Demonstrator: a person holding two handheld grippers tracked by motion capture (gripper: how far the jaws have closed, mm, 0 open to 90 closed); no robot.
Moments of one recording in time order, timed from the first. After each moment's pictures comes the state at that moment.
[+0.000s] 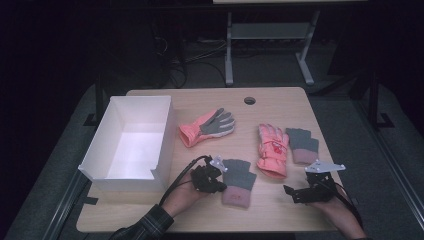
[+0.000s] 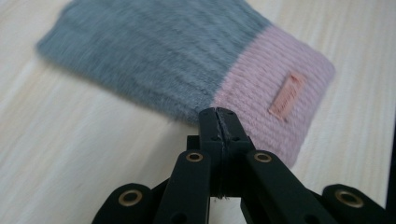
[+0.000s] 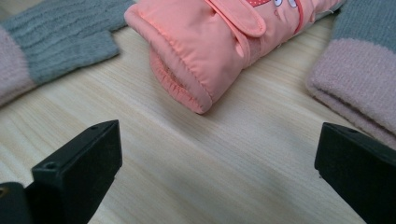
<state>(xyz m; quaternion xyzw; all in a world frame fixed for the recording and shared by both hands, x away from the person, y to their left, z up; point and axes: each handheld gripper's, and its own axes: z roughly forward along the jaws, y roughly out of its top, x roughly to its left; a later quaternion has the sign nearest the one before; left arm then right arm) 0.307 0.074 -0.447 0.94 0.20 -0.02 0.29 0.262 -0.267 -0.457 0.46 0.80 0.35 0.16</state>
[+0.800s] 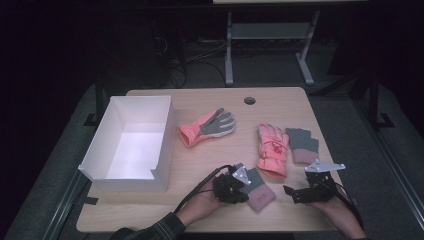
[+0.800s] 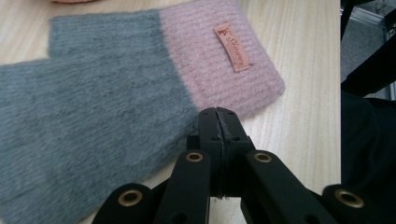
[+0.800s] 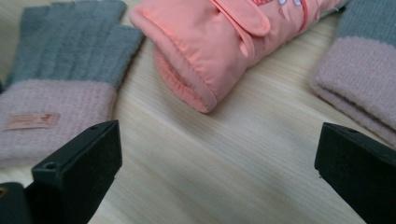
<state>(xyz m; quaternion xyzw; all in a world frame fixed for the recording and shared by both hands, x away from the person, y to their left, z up) 0.286 0.024 -0.451 0.94 0.13 -0.04 0.31 0.262 -0.266 -0.453 0.46 0.80 0.35 0.15</state>
